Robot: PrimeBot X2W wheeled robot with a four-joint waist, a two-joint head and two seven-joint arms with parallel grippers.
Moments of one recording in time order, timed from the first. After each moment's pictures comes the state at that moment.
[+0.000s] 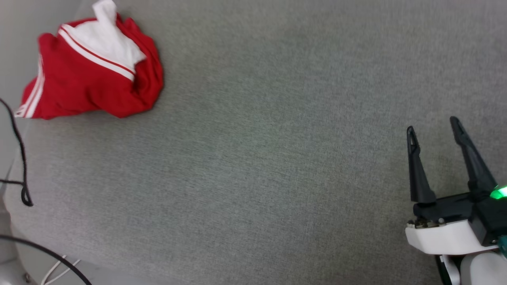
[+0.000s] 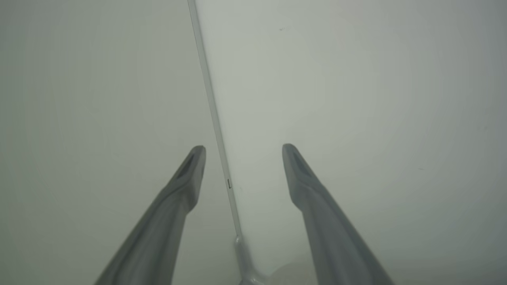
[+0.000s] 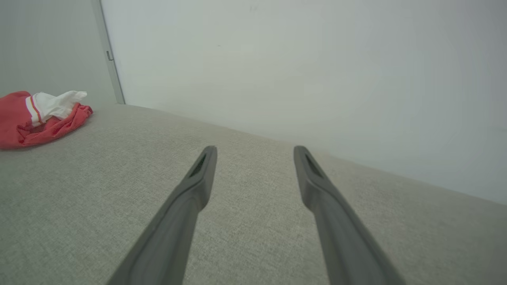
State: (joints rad) left arm -0.77 0.37 0.33 0.28 -0.22 -0.11 -0.26; right arm -0.08 -0.05 -0.02 -0.17 -0.15 0.13 -0.26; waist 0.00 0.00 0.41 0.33
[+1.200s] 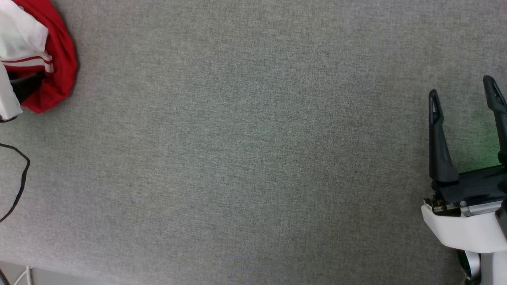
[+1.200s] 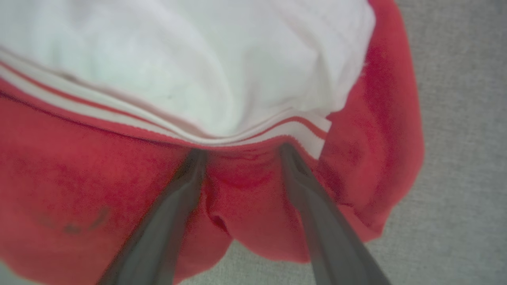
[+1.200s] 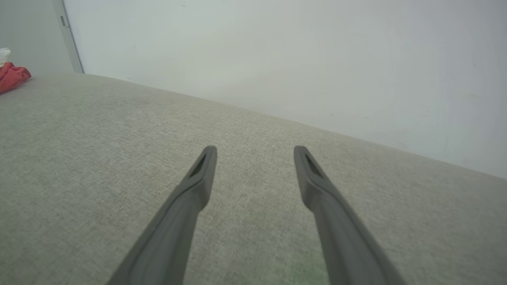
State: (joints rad) left arm -0.95 0.81 -0.50 0.57 -1.03 -0.13 0.72; right arm -0.17 -0.10 -0.01 -0.33 -0.19 0.13 -0.26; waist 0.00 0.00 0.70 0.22
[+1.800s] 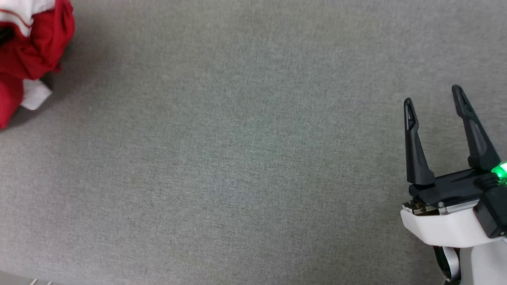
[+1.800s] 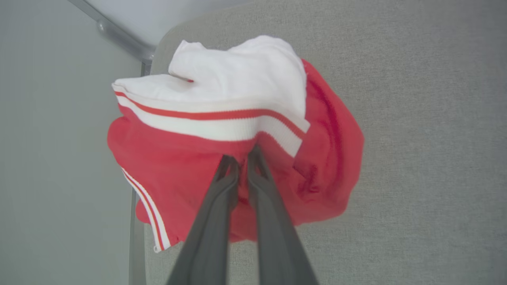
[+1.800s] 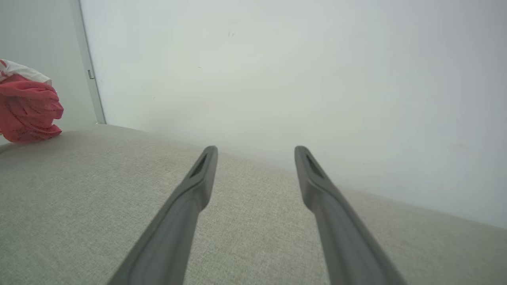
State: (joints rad) left arm -1.10 0.93 -0.65 0.46 -1.02 -0.13 0.61; right arm -0.17 -0.06 0.03 -0.25 -0.13 0.13 -0.26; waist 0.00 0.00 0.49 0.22
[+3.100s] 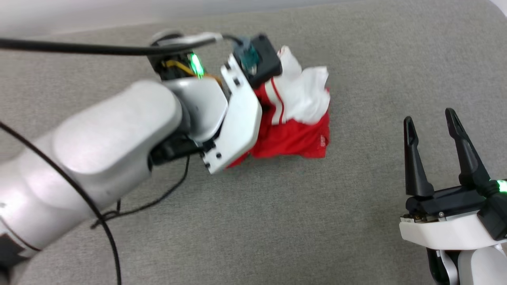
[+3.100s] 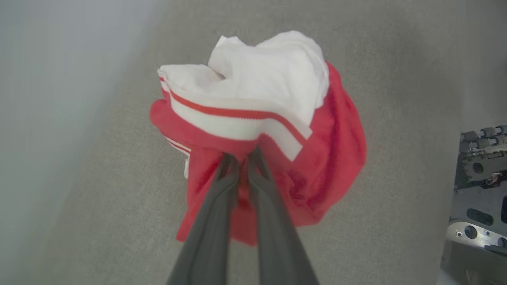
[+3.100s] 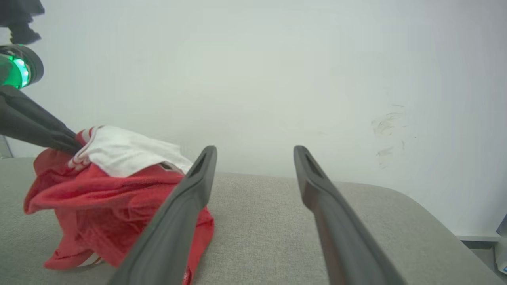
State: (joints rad) left arm -1.32 0.59 -1.26 0.08 -1.00 -0.13 0.58; right arm -0.12 -0.05 0.02 -0.18 0.03 0.13 -0.26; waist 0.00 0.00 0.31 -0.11
